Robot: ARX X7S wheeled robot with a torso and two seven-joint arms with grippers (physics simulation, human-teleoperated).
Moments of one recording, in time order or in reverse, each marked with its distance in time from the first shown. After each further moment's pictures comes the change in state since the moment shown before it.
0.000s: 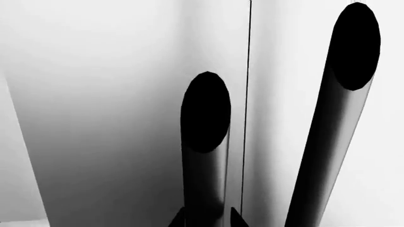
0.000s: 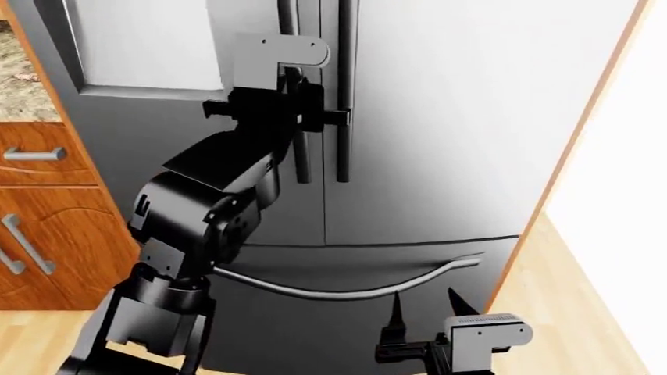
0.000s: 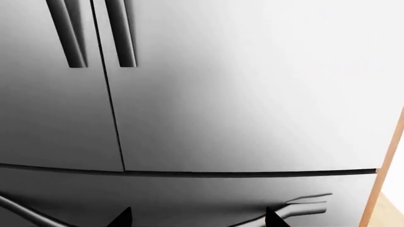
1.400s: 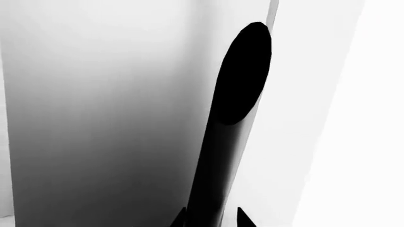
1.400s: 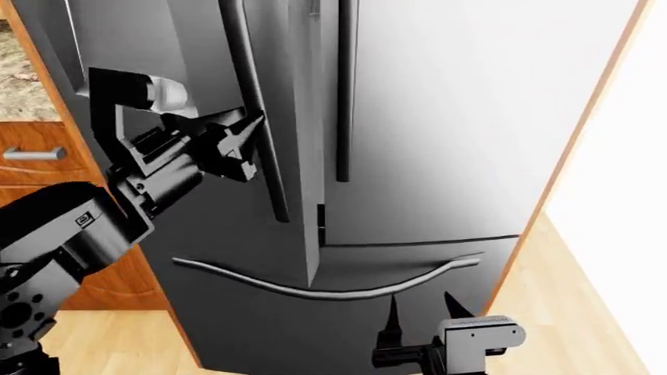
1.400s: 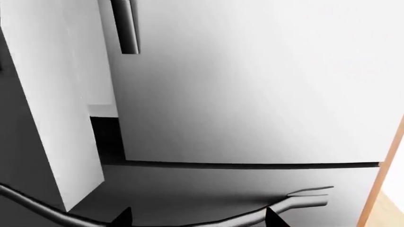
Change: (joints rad) left arm 0.250 -0.429 -0.278 0.424 -0.540 -0.153 0.389; right arm 0.010 0.022 -0.049 0.029 0.014 -0.008 0.038
